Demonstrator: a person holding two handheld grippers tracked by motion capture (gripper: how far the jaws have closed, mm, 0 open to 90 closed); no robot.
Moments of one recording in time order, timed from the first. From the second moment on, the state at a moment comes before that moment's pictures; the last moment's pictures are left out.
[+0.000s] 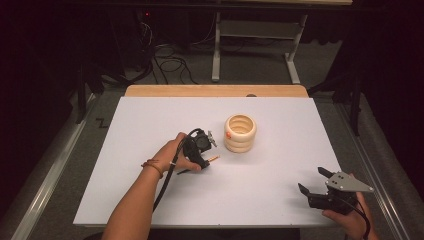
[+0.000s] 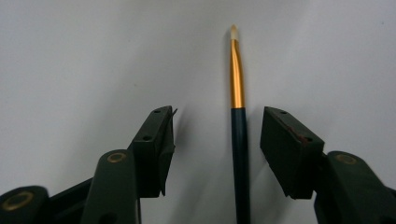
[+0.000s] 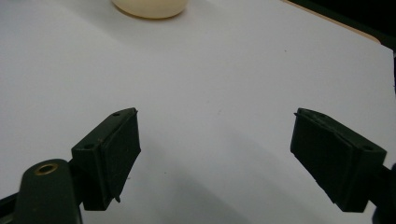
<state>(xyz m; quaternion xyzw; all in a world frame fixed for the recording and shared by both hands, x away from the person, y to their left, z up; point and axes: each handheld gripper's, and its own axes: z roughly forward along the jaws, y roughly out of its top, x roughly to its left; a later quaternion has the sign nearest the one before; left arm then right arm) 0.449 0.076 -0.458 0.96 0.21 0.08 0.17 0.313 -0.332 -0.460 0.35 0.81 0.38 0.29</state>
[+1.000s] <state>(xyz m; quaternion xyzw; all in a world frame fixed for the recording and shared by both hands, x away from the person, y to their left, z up) 0.455 0.055 -0.452 0.98 0.18 0.05 0.08 0.312 -0.330 -0.461 0.35 0.81 0.37 0.29</state>
